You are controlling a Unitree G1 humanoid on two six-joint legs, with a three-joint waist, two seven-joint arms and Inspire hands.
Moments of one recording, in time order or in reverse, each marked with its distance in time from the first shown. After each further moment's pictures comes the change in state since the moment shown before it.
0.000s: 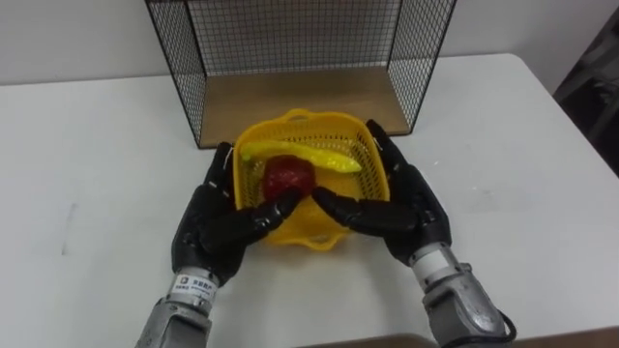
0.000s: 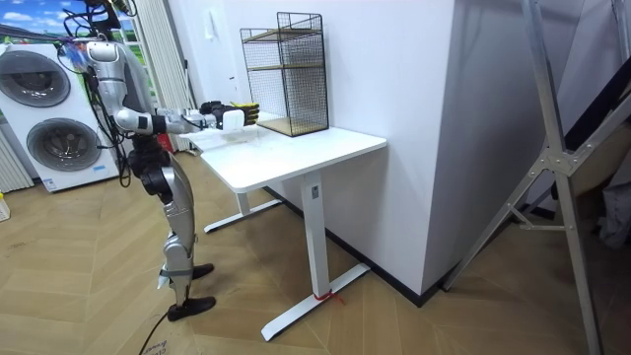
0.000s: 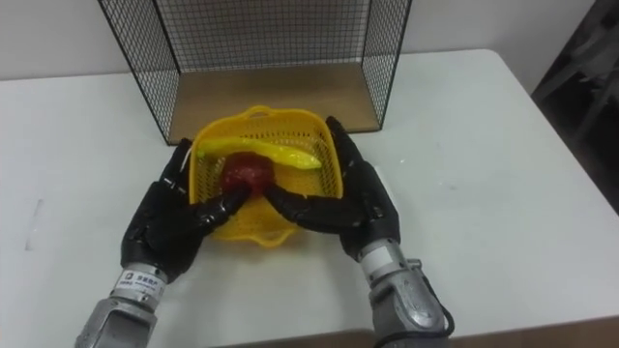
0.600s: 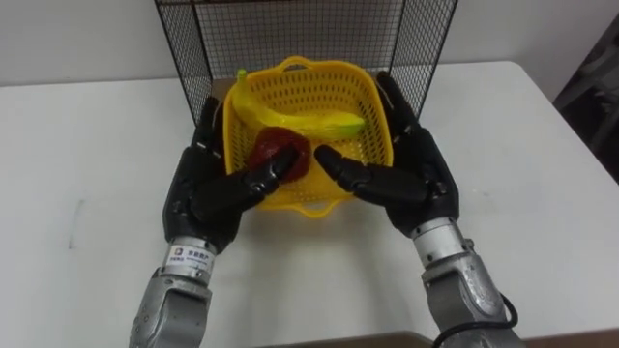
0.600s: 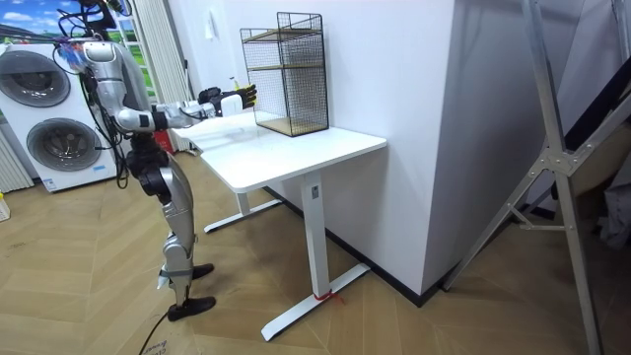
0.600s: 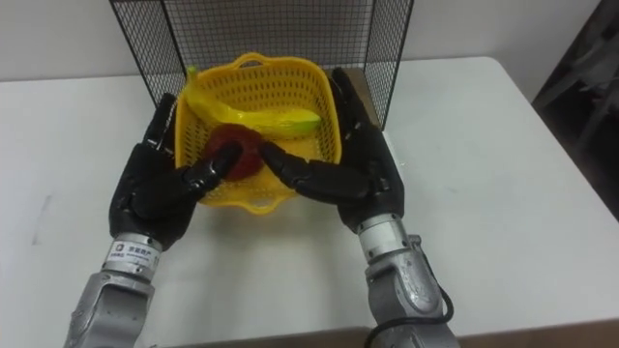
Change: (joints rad) left arm -0.044 -0.012 0.011 -0.091 -0.001 -0.030 0.025; right arm -0.037 0.010 0.005 -0.081 0.045 -0.057 -0.014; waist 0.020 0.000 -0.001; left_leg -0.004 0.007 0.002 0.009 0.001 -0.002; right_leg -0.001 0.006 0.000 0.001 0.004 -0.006
